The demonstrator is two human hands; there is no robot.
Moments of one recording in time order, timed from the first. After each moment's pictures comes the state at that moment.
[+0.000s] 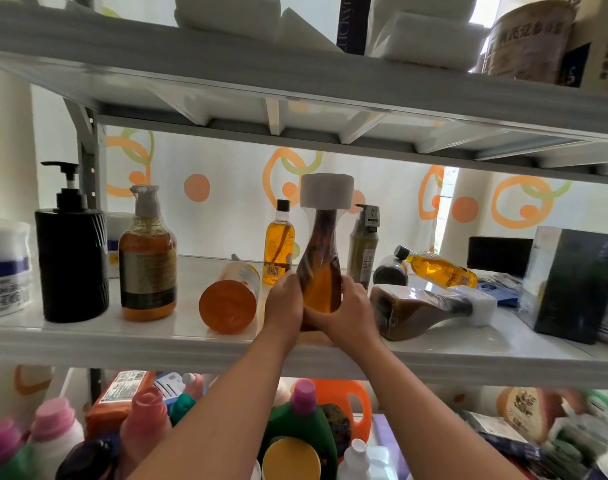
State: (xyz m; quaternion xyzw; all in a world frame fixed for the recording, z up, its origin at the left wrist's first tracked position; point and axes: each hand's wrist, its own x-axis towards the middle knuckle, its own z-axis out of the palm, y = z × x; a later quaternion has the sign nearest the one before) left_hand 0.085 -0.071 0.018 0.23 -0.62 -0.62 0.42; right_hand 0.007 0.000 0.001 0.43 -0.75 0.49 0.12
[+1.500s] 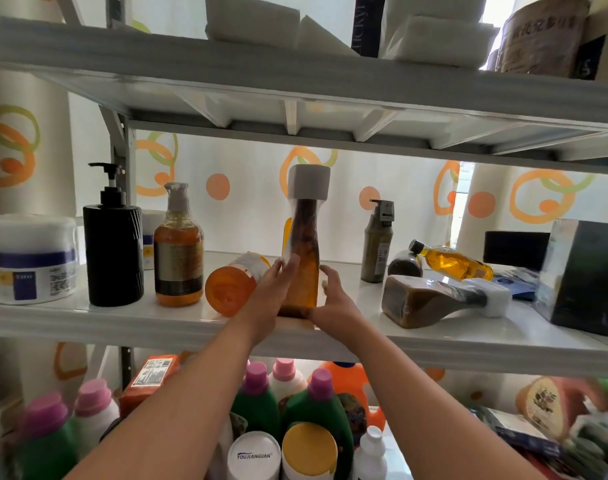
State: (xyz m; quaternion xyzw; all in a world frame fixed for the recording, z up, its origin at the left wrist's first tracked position) left_hand 0.146 -0.100 0.012 0.17 -0.70 -0.60 0.34; right_hand 0.046 -0.009 0.010 0.48 -0.74 0.46 -0.12
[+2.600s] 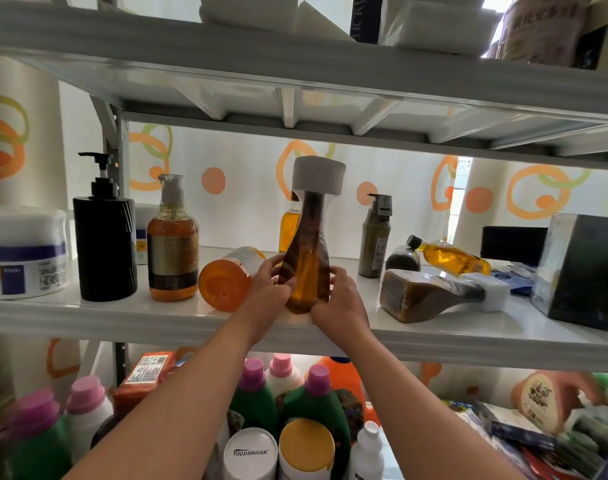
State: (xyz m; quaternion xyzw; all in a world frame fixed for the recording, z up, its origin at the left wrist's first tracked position) left_hand 0.146 -0.094 0.008 0.17 -0.70 -0.57 0.40; right_hand 0.045 -0.008 0.000 0.44 -0.75 0.50 0.02
